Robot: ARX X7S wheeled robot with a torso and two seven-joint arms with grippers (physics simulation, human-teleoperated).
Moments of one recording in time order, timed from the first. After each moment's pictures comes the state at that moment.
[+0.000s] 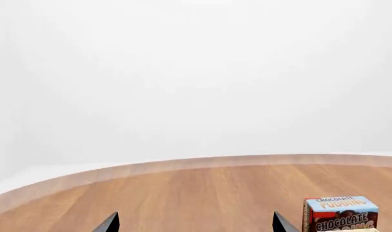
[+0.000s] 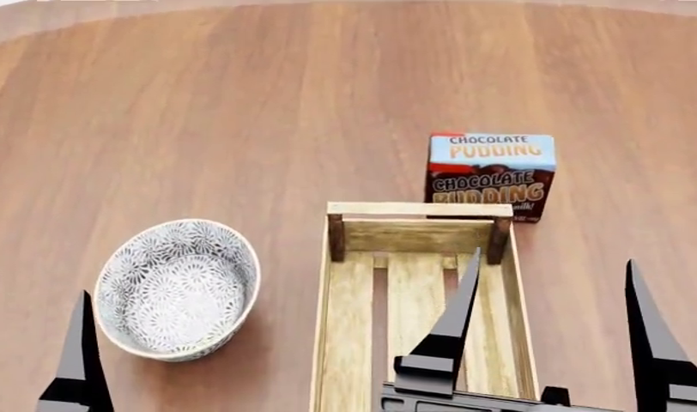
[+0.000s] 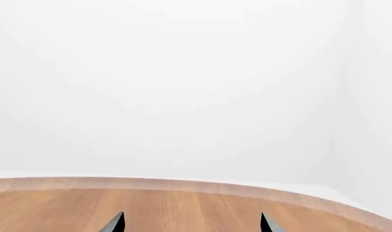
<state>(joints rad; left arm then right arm) 0.04 -0.28 0.15 0.77 -0.19 -0.35 -0.26 0.06 0.23 -0.15 -0.83 0.03 0.48 0.35</state>
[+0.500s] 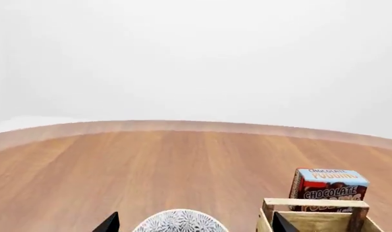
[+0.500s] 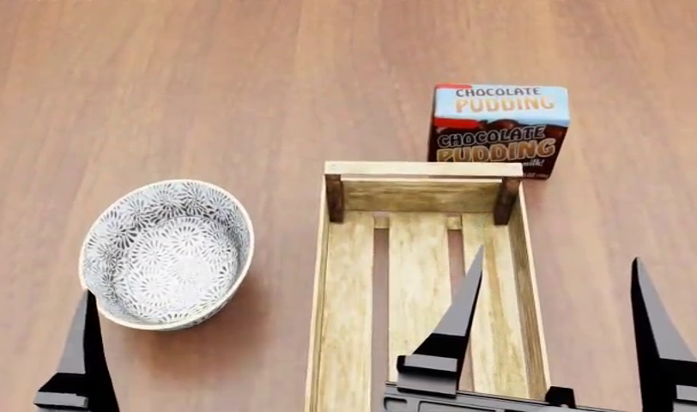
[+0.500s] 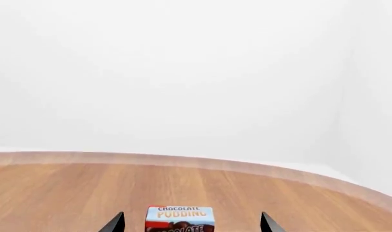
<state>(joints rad) 0.02 -0.26 0.13 0.77 -0.31 -0.39 -0.28 0.07 0.24 -0.15 -0.85 0.05 0.49 0.37</state>
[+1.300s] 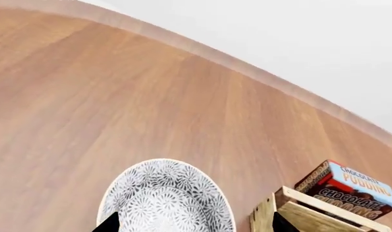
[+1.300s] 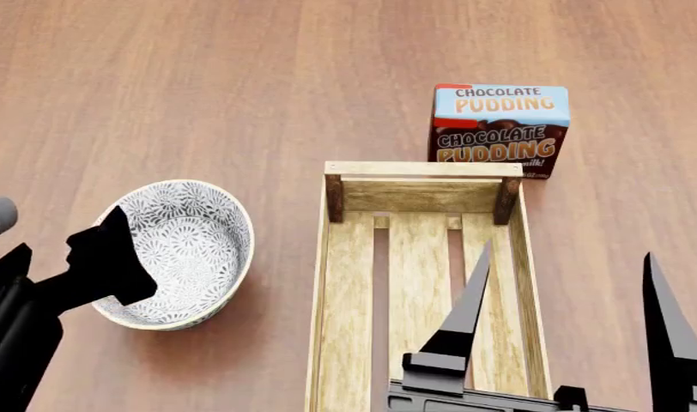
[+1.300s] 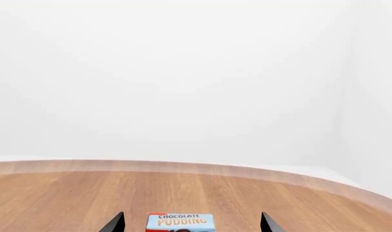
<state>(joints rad) -0.47 -0.15 -0.05 0.48 -0.85 -0.87 -0.61 0.07 0.27 -0.14 -0.89 0.09 0.51 0.40</state>
